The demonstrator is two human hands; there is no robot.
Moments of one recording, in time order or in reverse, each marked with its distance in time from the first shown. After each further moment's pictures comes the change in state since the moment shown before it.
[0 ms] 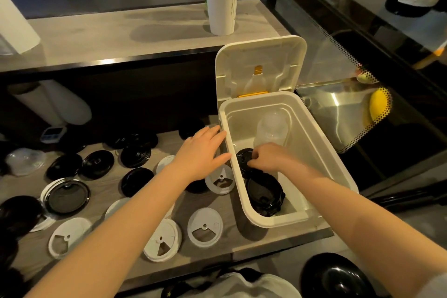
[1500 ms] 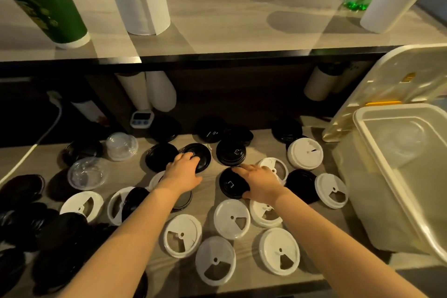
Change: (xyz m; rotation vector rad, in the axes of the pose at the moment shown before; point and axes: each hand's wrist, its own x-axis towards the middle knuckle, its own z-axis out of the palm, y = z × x) left_hand -0.101 -0.322 0.048 -0.067 -0.285 -0.405; right_hand 0.085 -0.280 0.111 -0.235 0.007 -0.346
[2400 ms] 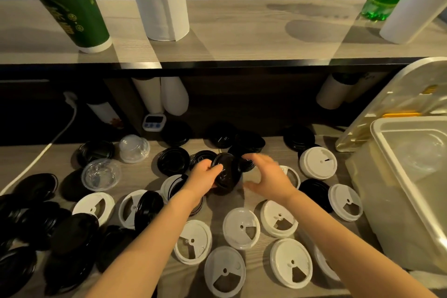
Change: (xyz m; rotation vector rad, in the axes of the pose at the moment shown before) left_hand -0.016 0.022 -0.003 -1.337 0.081 -0.158; right_hand 0.004 -0.009 -0.023 0.466 0.375 -0.034
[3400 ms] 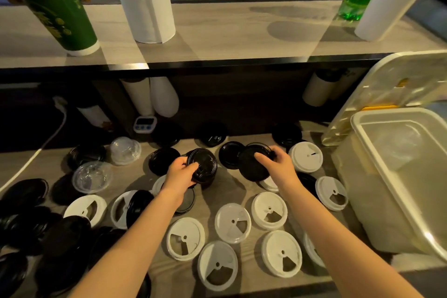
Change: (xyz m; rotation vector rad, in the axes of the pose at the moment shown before) left_hand -0.009 -0.003 -0.013 -0.172 0.185 -0.028; right_hand -0.018 0.005 -0.023 0.854 0.342 0.479
